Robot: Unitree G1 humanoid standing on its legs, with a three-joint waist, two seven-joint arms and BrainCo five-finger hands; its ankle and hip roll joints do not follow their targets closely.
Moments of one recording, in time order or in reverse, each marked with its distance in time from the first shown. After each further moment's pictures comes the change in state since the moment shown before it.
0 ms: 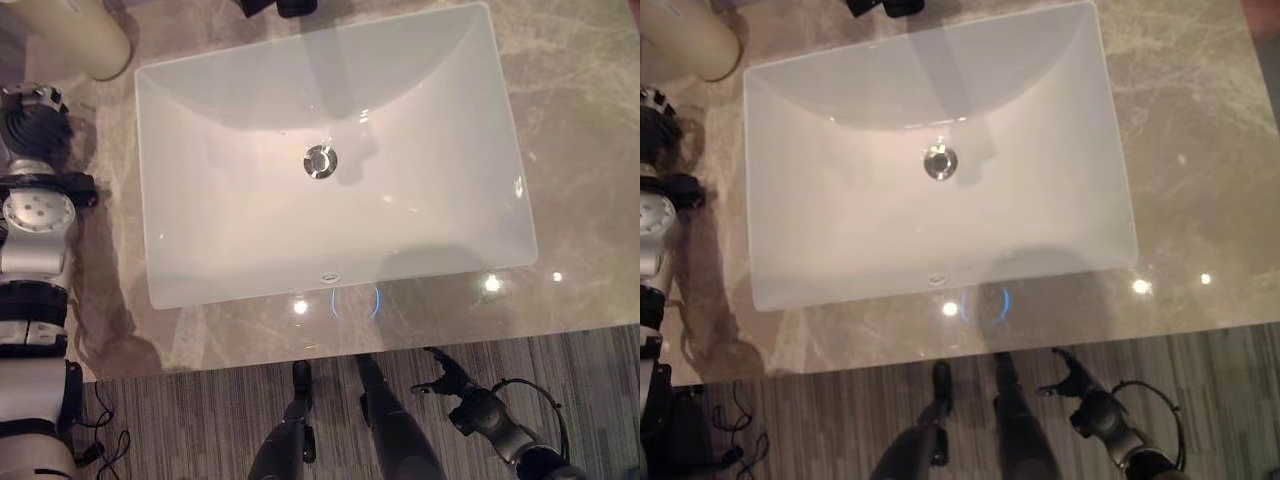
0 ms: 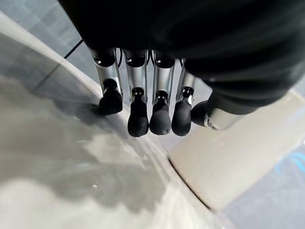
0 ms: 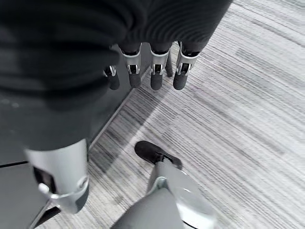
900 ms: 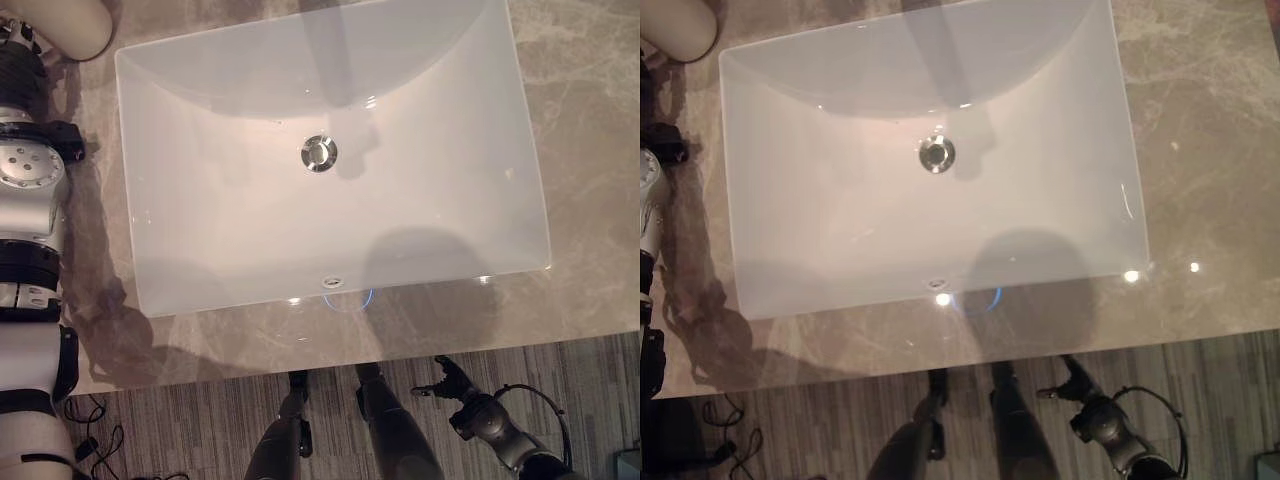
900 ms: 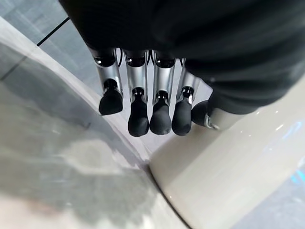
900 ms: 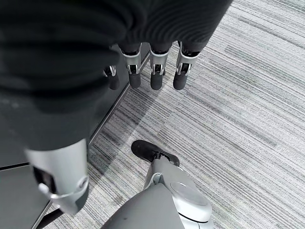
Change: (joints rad) left arm -0.126 -0.005 -0.043 0.016 -0.005 -0.001 0.051; right arm 0.030 -0.004 0.007 -0.028 0.040 -0.029 -0.020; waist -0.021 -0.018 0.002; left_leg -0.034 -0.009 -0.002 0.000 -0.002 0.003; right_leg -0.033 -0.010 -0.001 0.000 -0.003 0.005
